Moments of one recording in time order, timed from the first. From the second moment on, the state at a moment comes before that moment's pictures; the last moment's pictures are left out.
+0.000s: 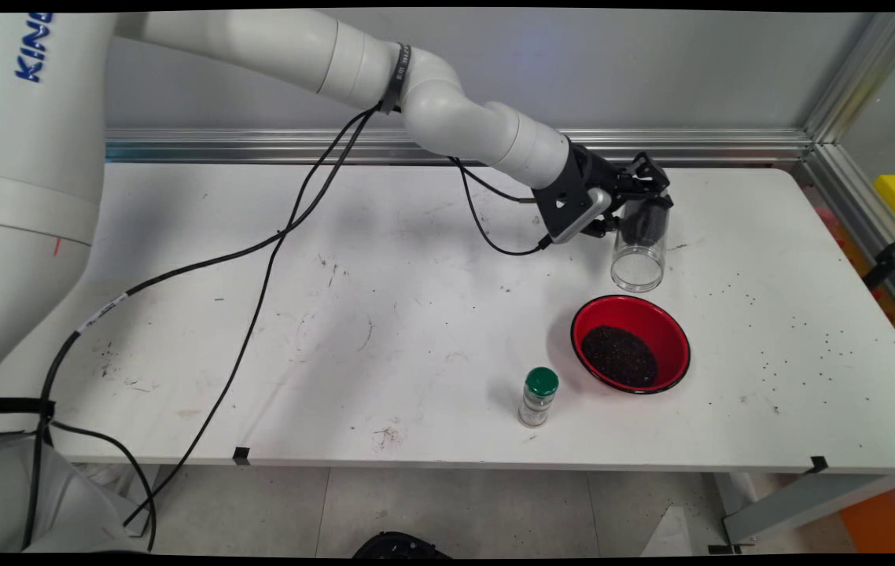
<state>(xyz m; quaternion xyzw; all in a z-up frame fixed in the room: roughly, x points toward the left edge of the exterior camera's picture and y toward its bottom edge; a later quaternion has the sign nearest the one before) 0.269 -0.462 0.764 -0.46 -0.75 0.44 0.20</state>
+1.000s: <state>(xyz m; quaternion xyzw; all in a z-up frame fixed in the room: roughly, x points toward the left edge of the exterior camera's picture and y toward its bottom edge) 0.256 -0.455 0.770 -0.55 -0.67 0.49 0.13</state>
